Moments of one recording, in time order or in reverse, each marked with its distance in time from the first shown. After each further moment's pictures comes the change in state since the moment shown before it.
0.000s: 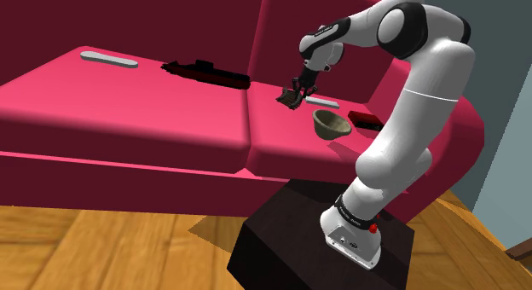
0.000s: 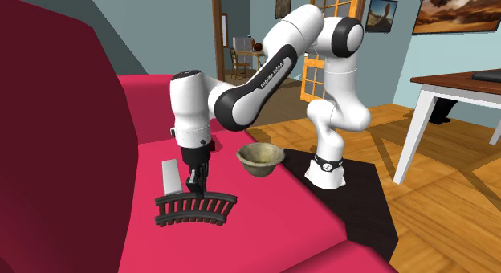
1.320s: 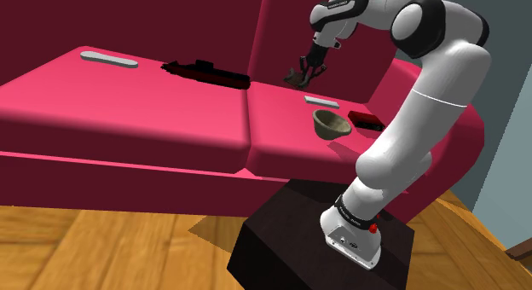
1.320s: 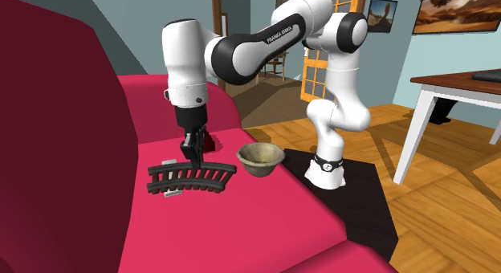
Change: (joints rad) arm 0.008 -0.099 -0.008 0.152 -0.040 -0.246 0.033
